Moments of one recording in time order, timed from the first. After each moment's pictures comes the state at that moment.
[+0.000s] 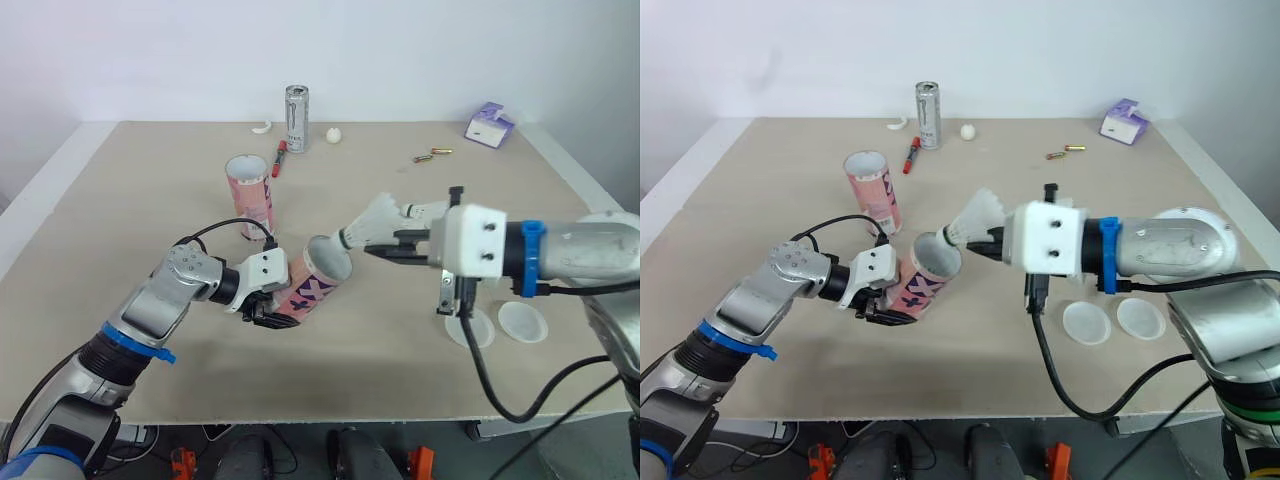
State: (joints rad) left arm -0.62 0.63 -0.38 -0.07 -0.13 0.53 -1.19; right arm -0.61 -1.00 0.09 -0.57 0.32 0.35 1.02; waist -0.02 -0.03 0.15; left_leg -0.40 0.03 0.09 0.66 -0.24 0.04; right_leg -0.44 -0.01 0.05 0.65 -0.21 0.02
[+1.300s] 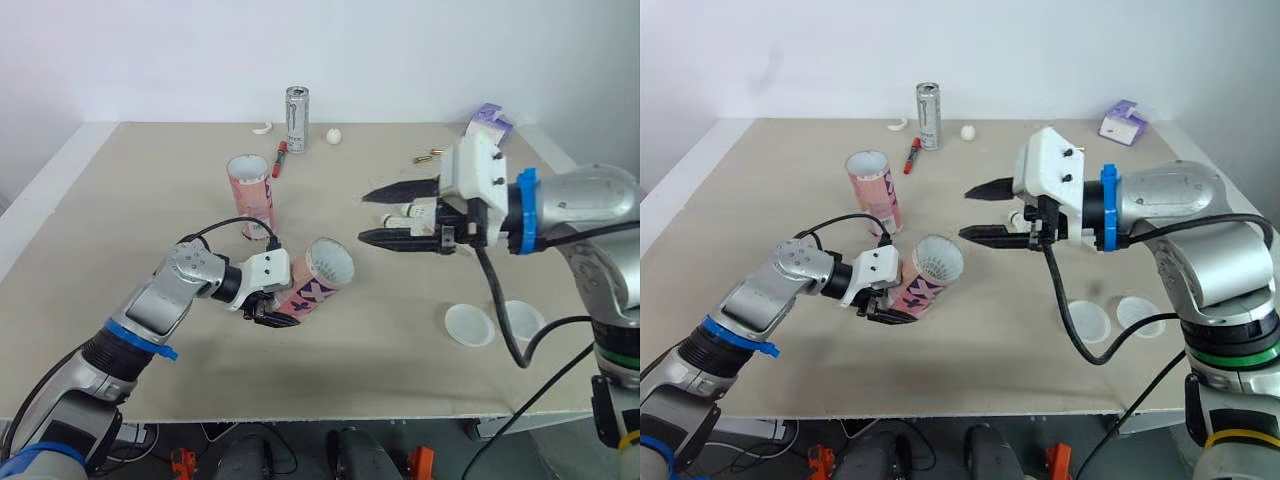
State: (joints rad) left arm -0.65 0.63 -0.41 -0.03 -0.11 0.46 -1.21; right arm -0.81 -0.87 0.11 -0.36 0.47 0.59 1.12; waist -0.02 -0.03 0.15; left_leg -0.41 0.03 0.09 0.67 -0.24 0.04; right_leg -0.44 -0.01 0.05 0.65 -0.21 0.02
